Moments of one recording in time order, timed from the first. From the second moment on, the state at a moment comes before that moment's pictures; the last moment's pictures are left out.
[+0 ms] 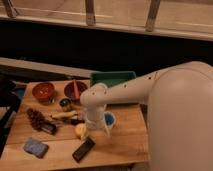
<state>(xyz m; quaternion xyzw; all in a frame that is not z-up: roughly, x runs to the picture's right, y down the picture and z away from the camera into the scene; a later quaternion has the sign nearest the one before) -0.047 0.245 0.734 -0.38 0.29 0.58 0.66</state>
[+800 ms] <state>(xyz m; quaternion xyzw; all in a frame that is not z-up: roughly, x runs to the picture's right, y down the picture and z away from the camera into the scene) -0.066 0.280 0.737 -0.40 0.30 0.58 0.64</state>
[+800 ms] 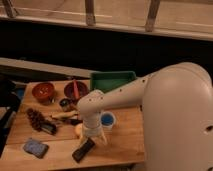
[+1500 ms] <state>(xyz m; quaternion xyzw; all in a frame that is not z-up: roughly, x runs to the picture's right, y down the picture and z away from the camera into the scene) -0.082 0.292 0.763 -0.41 0.30 0.58 0.63</state>
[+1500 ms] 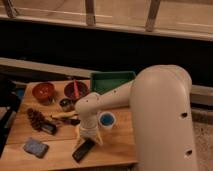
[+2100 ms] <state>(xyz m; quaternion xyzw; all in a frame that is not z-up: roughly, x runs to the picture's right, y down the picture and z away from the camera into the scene) -0.081 0.292 0.767 -0.41 0.30 0.58 0.63</state>
